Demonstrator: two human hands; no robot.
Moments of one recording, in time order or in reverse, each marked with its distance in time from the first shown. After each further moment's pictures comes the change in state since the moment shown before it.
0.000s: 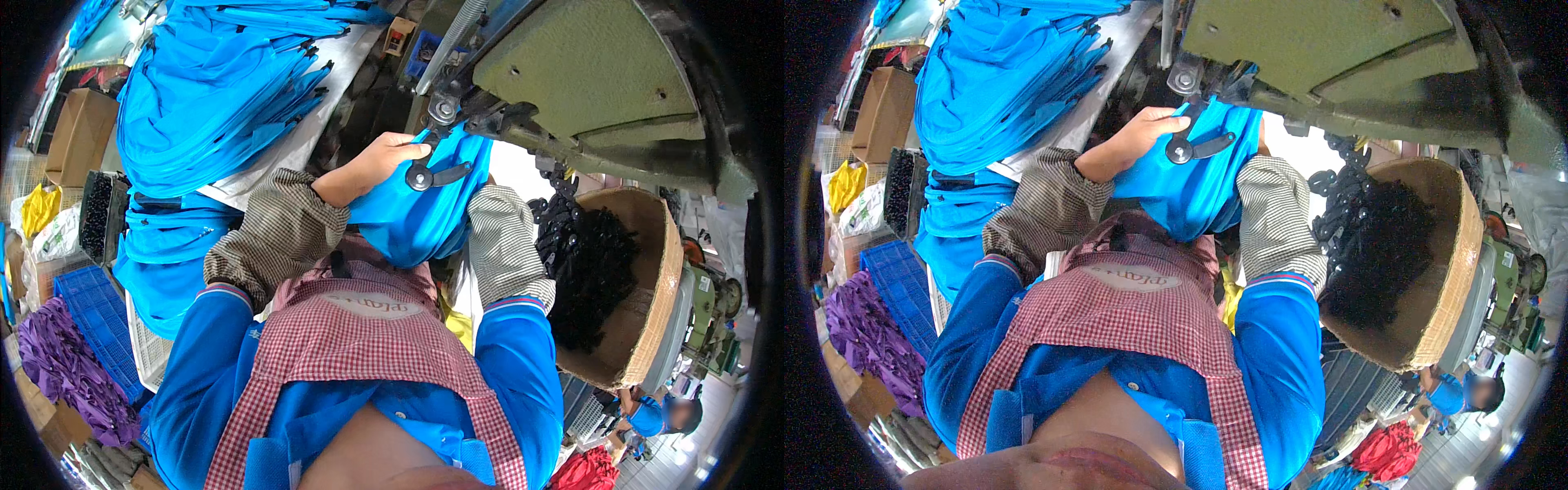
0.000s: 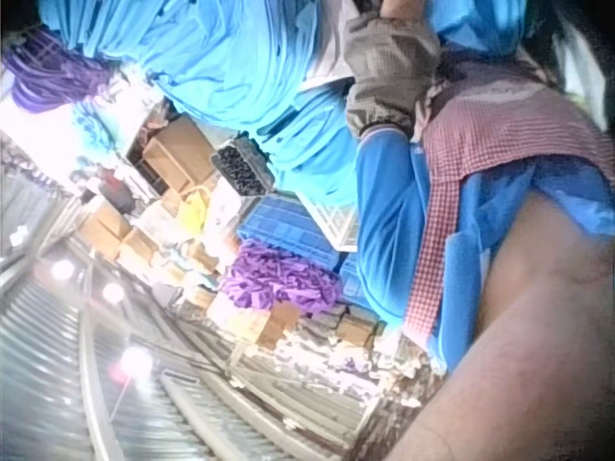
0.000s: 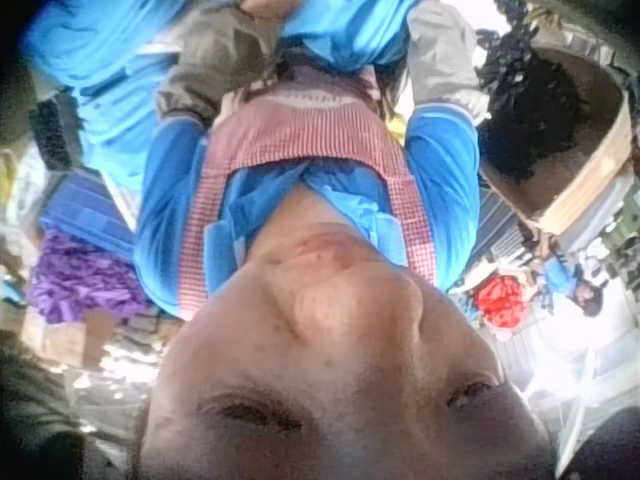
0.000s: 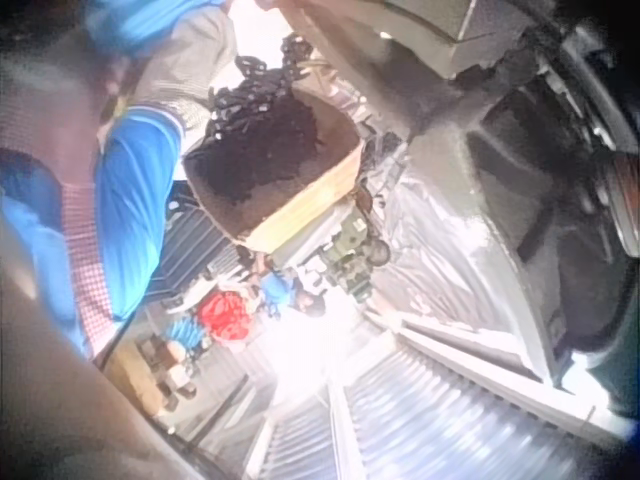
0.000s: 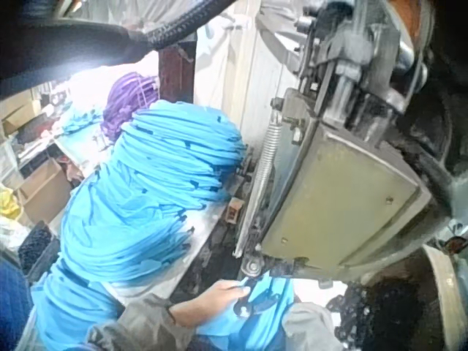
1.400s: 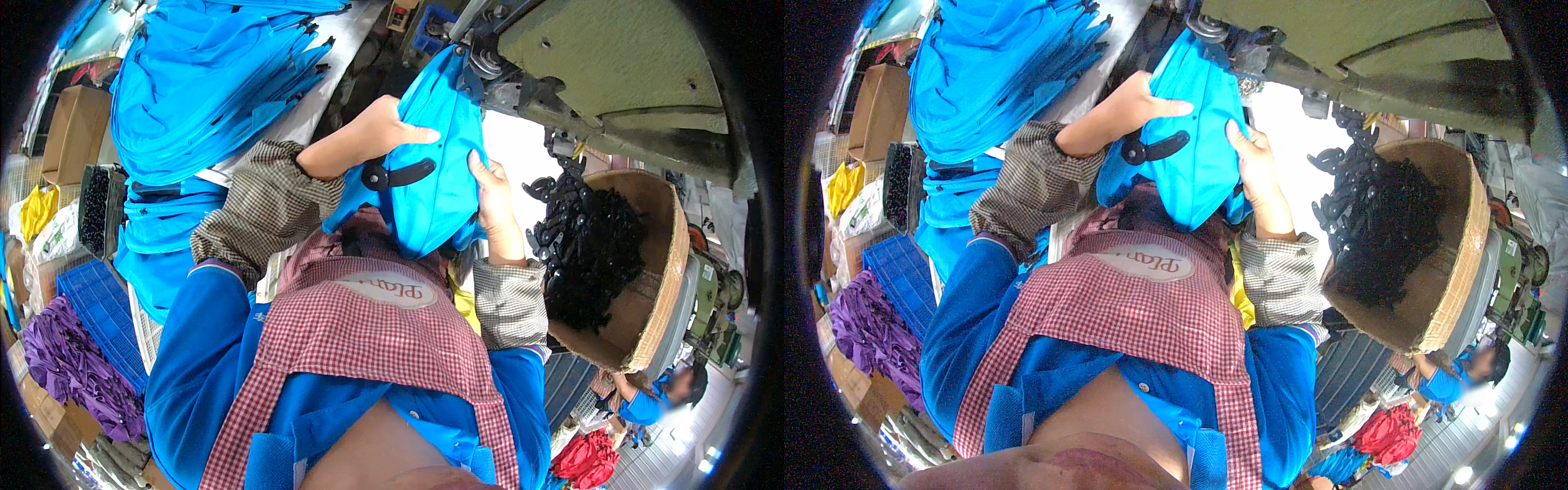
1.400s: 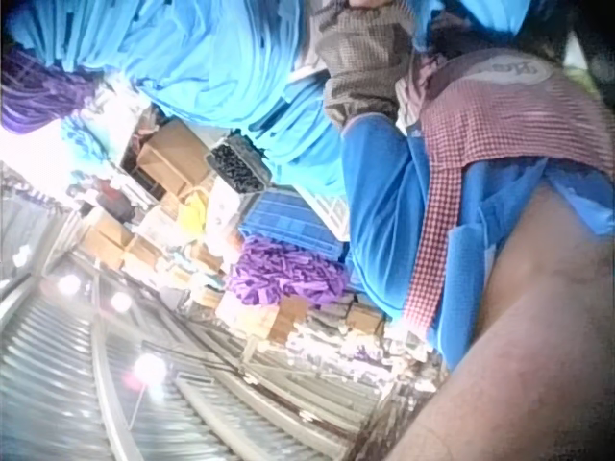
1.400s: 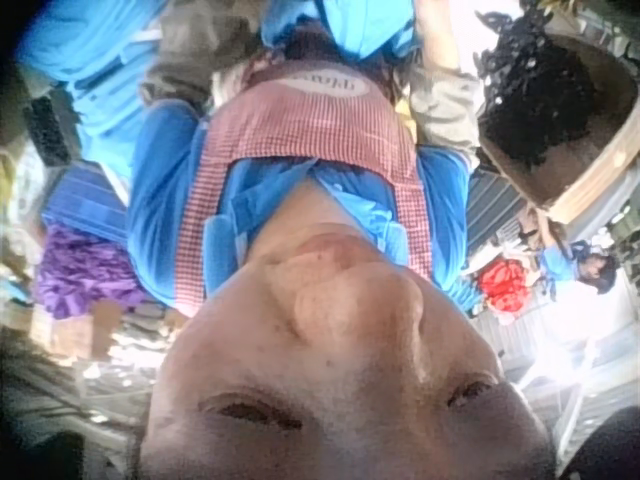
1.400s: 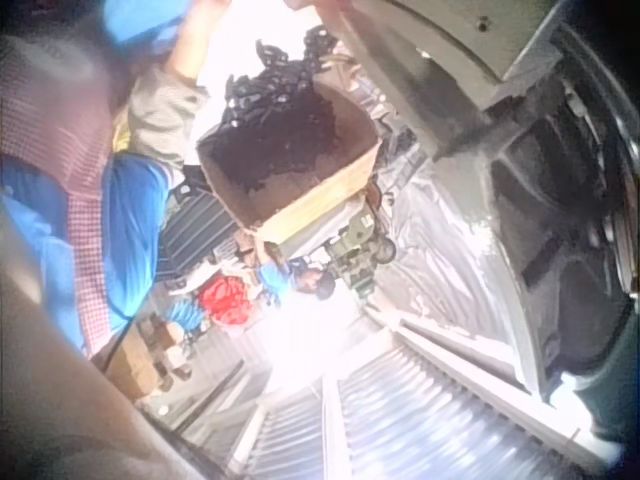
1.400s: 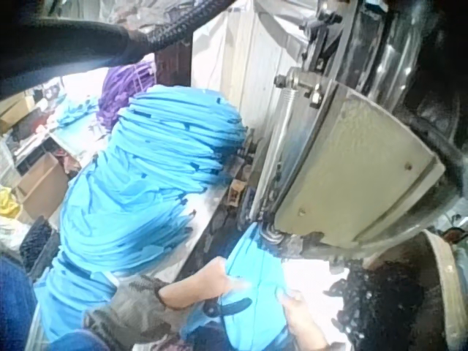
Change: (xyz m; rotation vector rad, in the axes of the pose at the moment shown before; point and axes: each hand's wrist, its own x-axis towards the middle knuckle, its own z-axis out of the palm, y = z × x) left_hand -0.009 0.018 -0.014 0.453 0.020 0.111; right_hand -0.104 -0.129 -0.042 1.110 -0.122 0.481
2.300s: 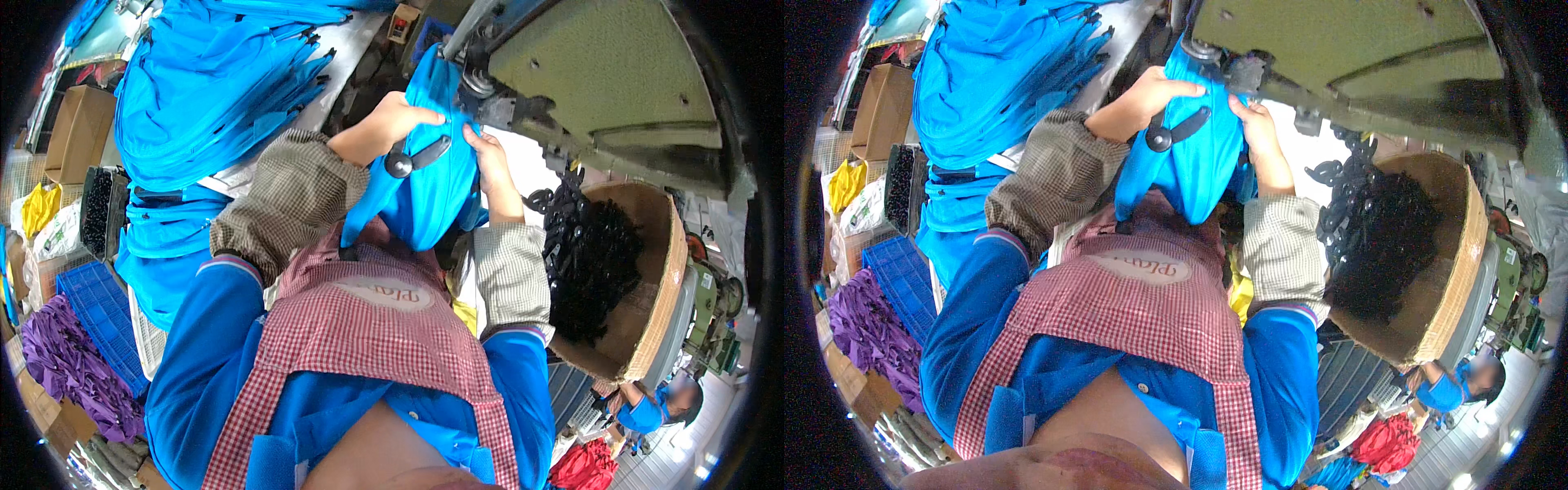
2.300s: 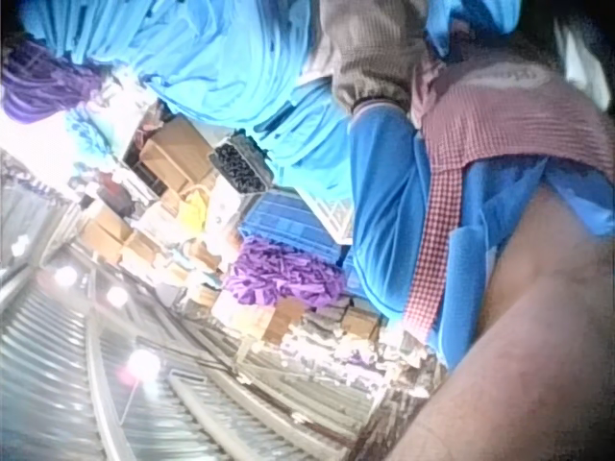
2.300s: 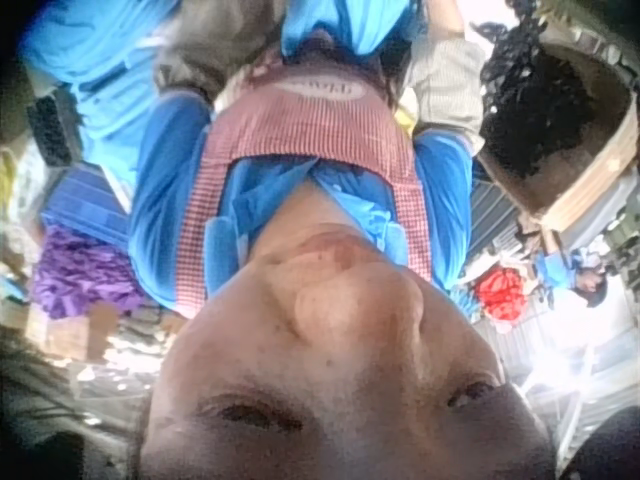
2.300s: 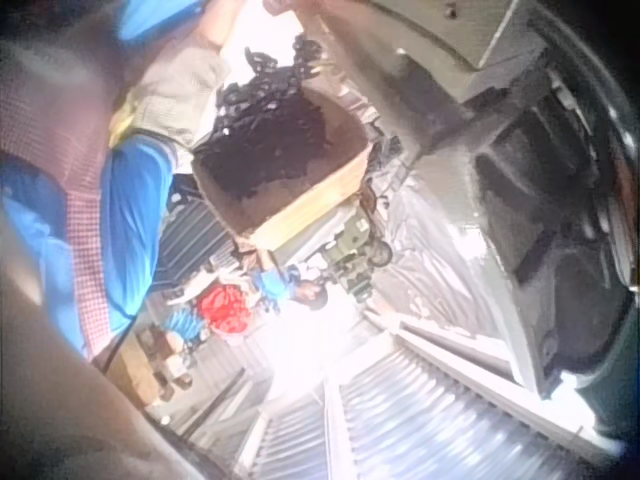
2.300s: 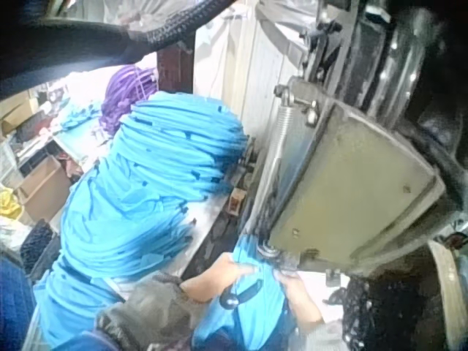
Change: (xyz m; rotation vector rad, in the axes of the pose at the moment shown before) left_hand 0.043 0.002 0.006 -0.416 0.120 -0.112; right_hand 0.081 -0.003 -0.029 -0.094 0.092 -0.029
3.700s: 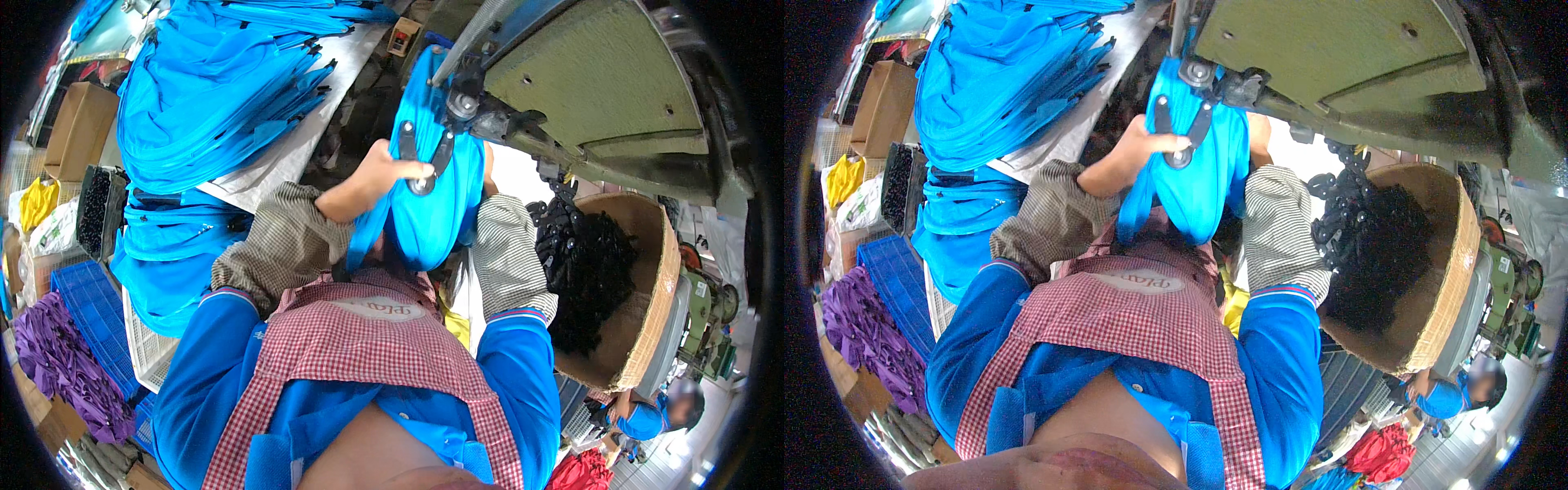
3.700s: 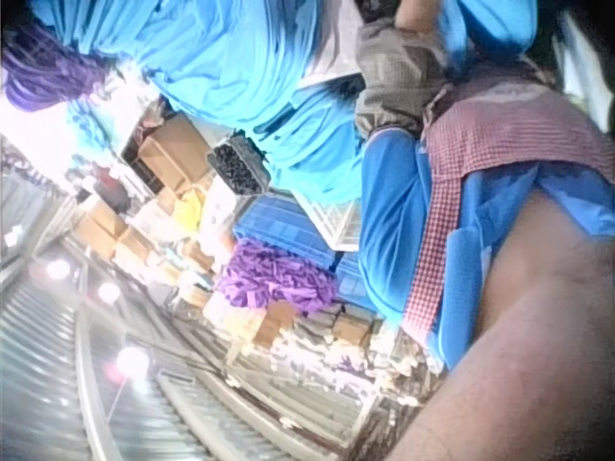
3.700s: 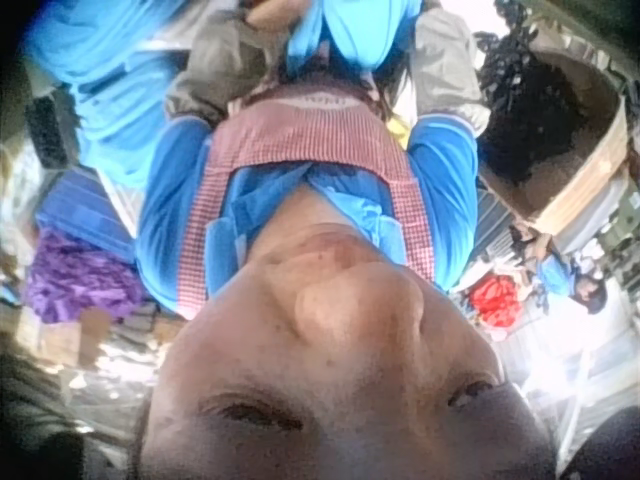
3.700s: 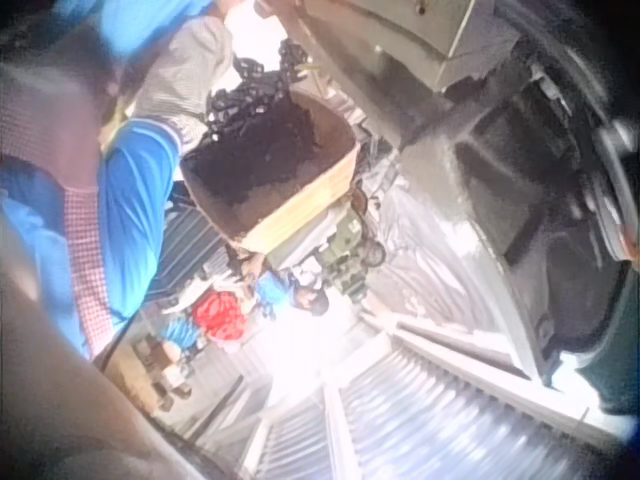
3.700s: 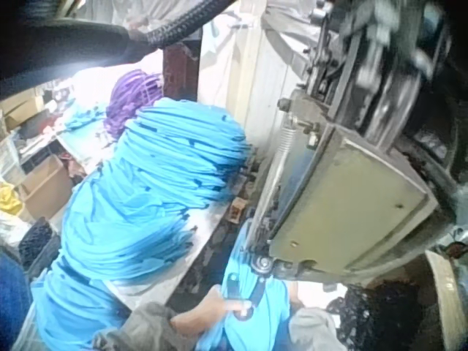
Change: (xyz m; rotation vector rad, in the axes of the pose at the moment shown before) left_hand -0.060 -0.016 0.015 -0.026 0.017 0.035; right_hand 0.062 0.034 -0.051 -1.083 -0.083 -0.506
